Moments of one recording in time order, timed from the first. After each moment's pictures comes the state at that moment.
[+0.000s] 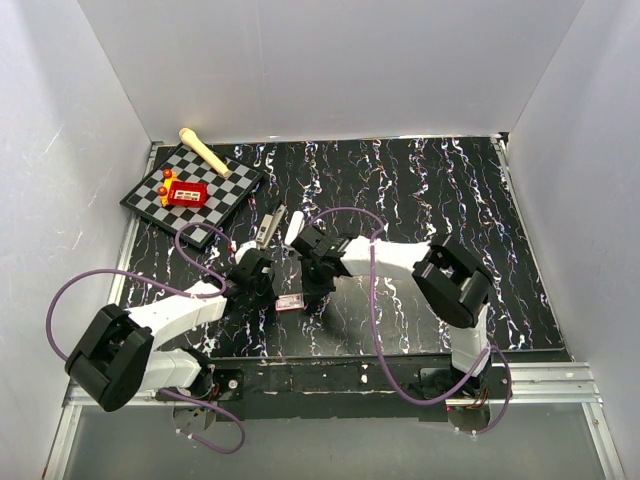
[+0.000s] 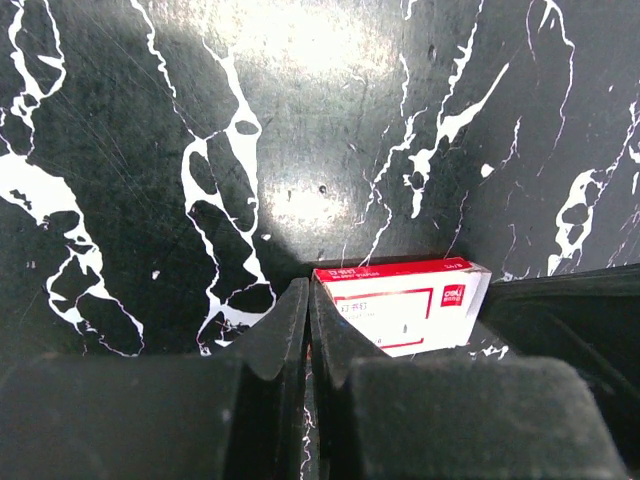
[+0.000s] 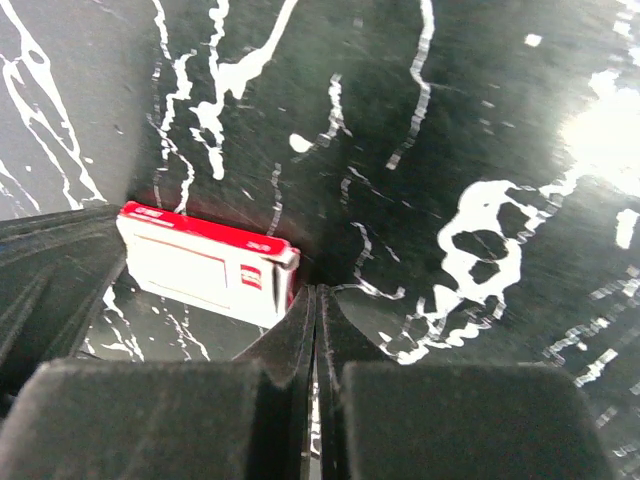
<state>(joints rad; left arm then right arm) -0.64 1.24 0.51 -0.29 -0.15 -0.85 0.99 1.95 1.31 -0.52 -0.10 0.83</state>
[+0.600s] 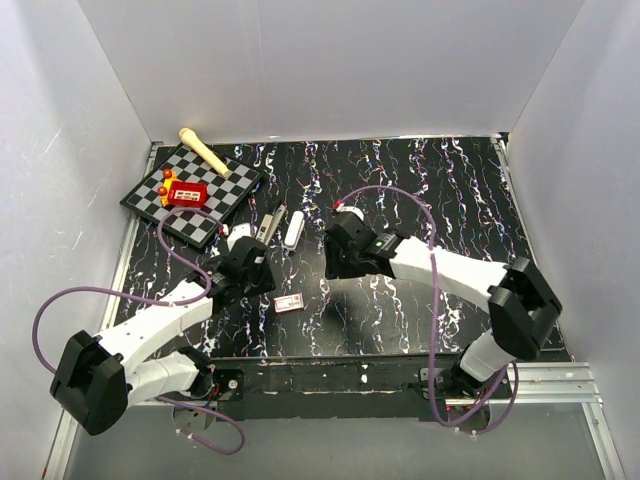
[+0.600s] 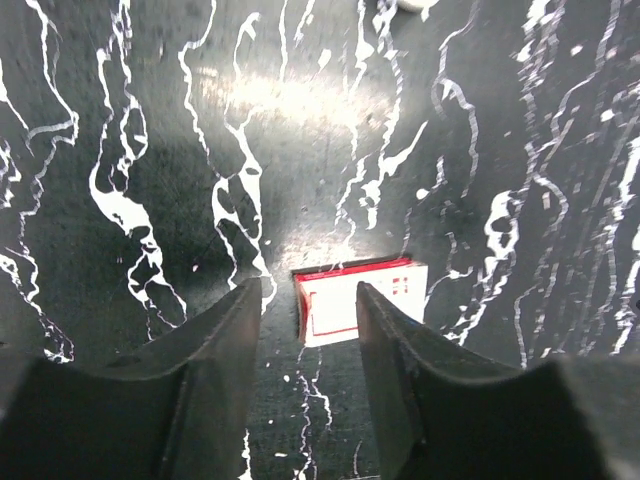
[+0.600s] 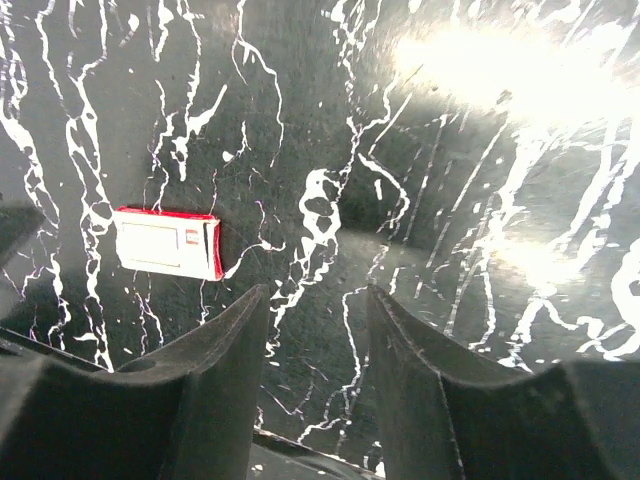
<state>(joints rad) -0.64 1.10 0.63 -0.47 -0.25 -0.78 0.93 1.59 1.13 -0.53 0.12 0.71</state>
